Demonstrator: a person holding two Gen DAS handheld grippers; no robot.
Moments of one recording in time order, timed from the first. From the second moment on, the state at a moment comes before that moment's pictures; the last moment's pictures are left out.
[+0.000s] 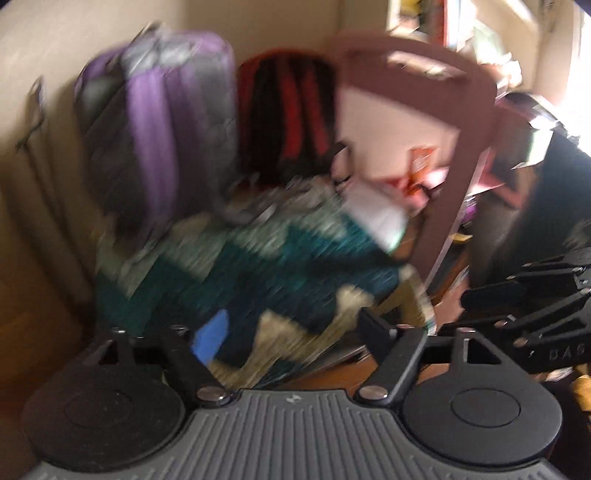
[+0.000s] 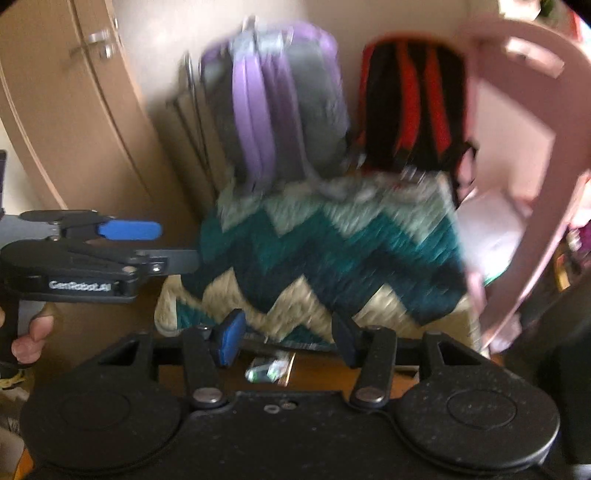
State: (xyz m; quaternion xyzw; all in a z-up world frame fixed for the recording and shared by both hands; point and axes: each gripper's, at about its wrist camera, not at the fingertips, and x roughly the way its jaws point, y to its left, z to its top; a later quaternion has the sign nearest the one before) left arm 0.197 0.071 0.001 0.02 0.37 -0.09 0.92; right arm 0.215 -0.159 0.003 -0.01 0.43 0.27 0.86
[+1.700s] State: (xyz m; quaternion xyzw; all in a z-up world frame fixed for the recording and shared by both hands) left arm 0.306 0.167 -0.549 0.21 0.55 -0.18 0.78; right arm 0.351 0.022 -0.515 -0.05 0.65 0.24 0.72
